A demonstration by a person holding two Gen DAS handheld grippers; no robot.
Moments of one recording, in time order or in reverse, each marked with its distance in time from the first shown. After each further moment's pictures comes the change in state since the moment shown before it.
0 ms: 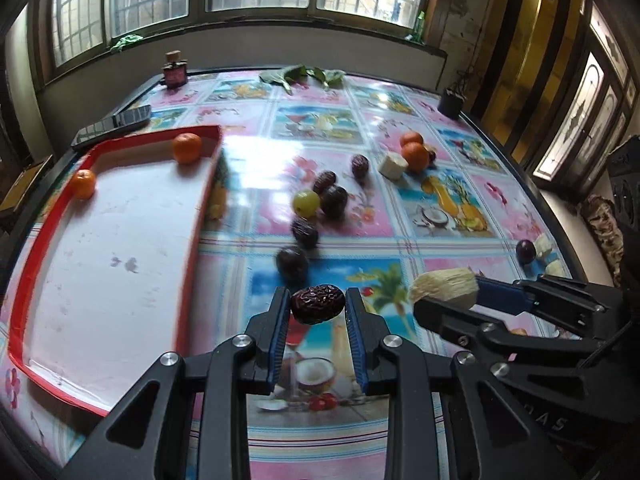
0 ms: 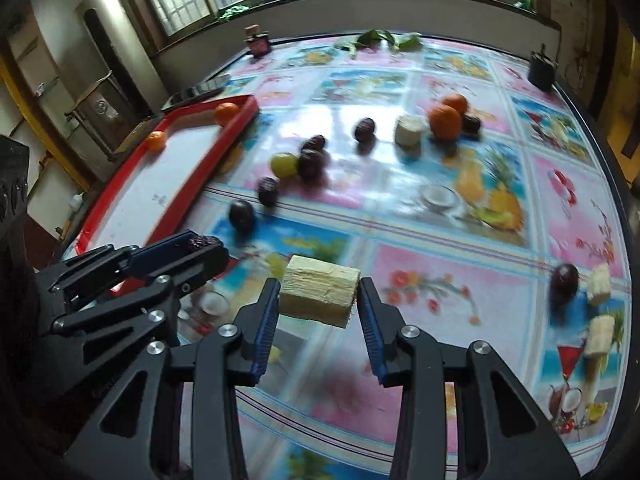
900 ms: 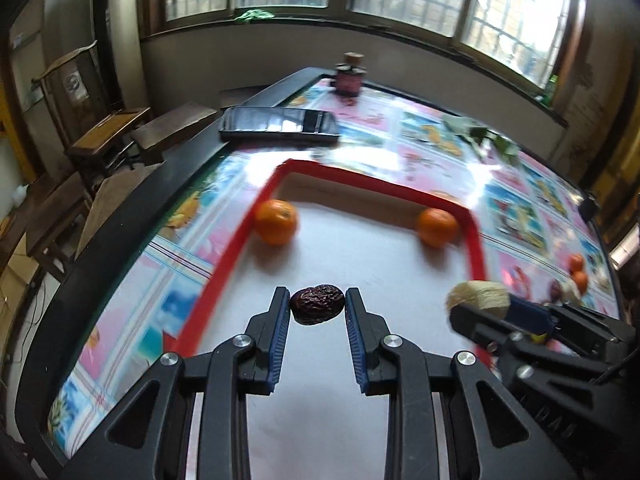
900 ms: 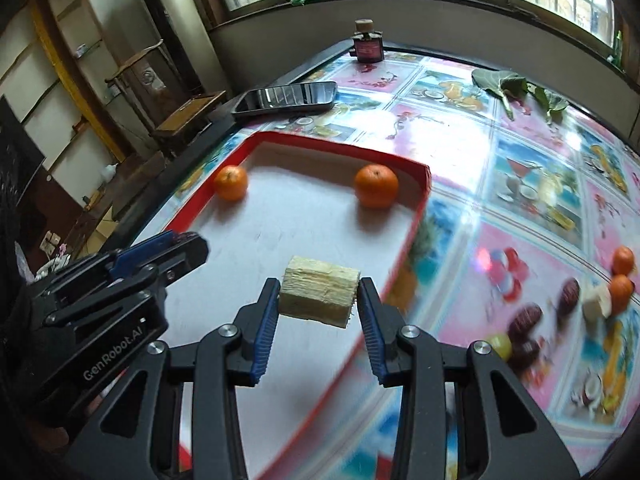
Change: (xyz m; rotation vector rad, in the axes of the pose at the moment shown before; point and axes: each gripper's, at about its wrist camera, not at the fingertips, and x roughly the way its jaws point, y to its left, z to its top) left arm 0.018 0.194 0.062 -0.288 -0.020 0.257; right arm 0.110 0.136 0.126 -0.157 0.036 0.120
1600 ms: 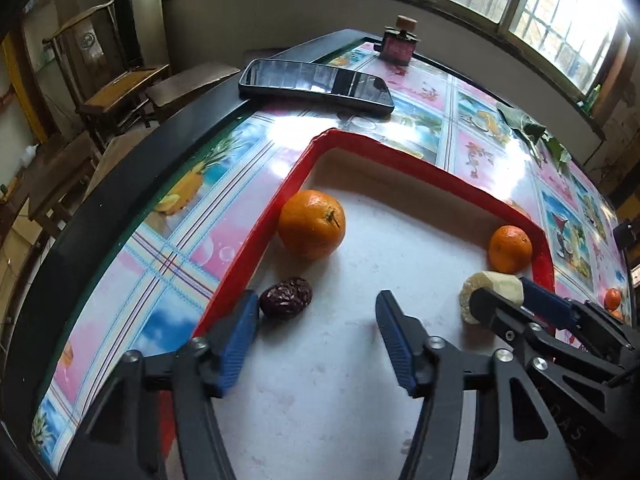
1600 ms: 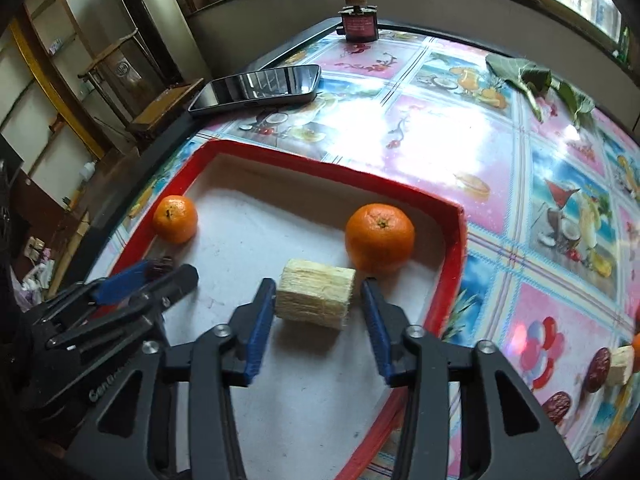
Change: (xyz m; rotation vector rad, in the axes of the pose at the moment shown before) left arm 0.052 0.015 0.013 -0.098 0.126 0.059; right arm 0.059 -0.003 0.038 -0.001 0.062 -0.060
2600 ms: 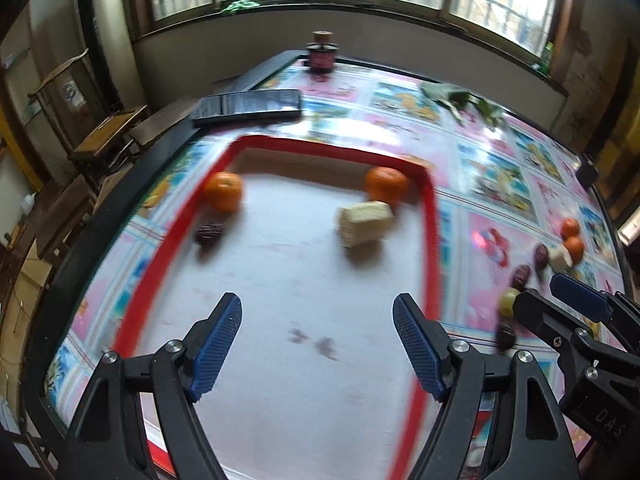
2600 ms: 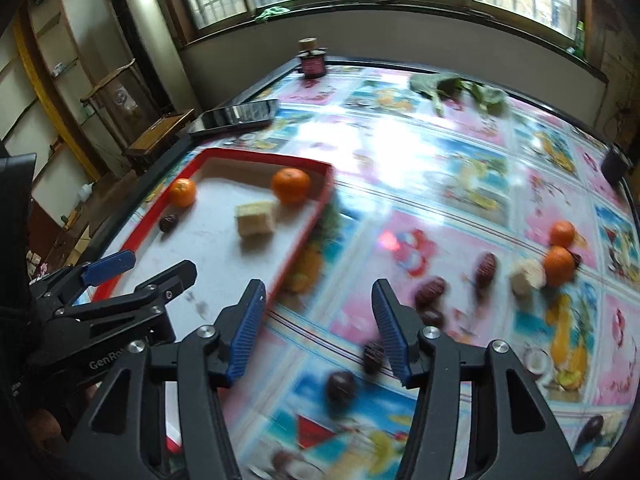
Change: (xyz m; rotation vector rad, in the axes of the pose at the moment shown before) left arm -0.065 -0.077 -0.052 0.178 -0.060 -0.012; right arm -0.108 -0.054 -0.076 0.059 -0.121 -0.039
